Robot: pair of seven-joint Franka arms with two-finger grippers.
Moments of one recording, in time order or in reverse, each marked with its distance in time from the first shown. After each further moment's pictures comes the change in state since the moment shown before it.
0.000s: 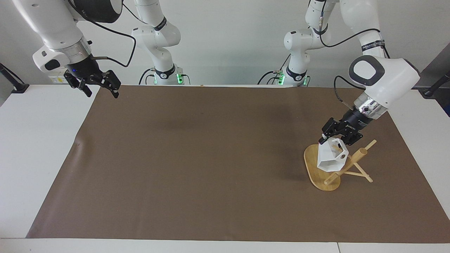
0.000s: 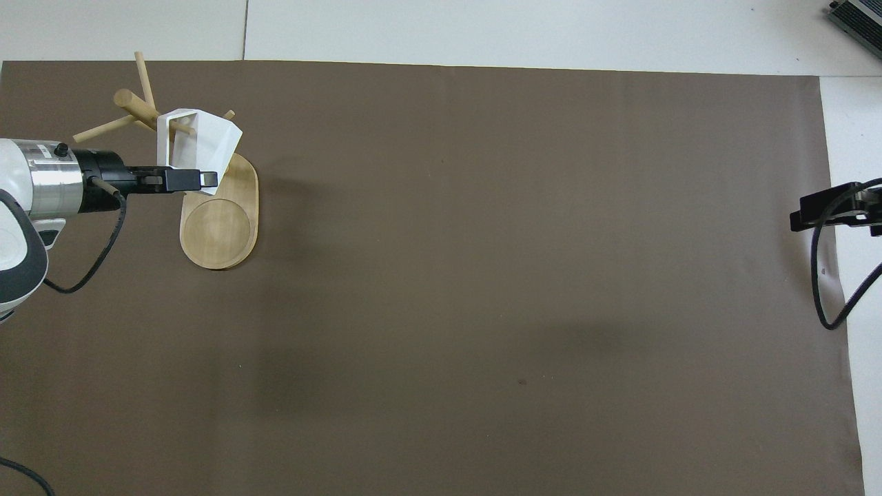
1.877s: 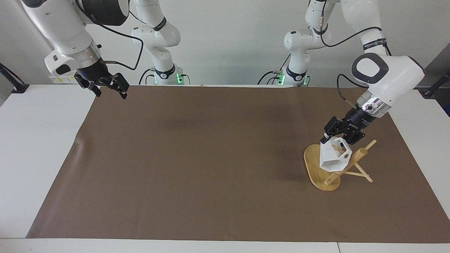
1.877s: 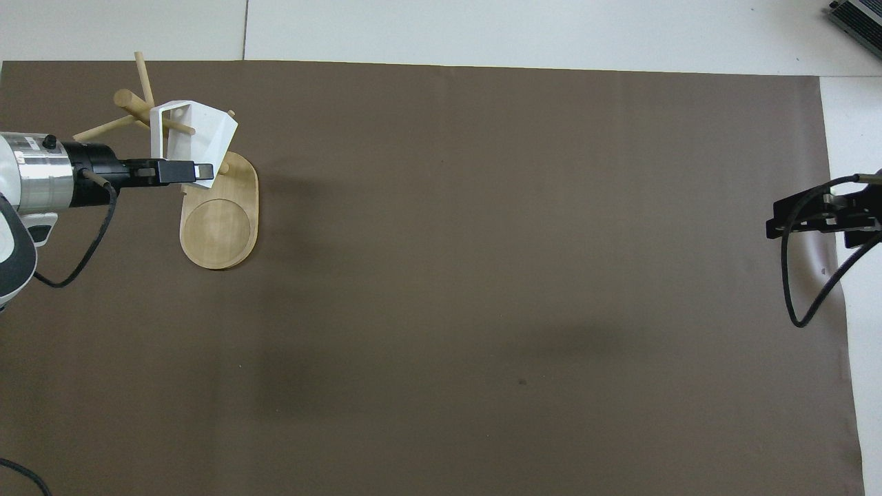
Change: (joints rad) left arm -0.001 0.000 0.004 0.024 -0.012 -0.013 -0.029; right arm -0.076 0.008 0.113 -0.004 0.000 -0.042 0.101
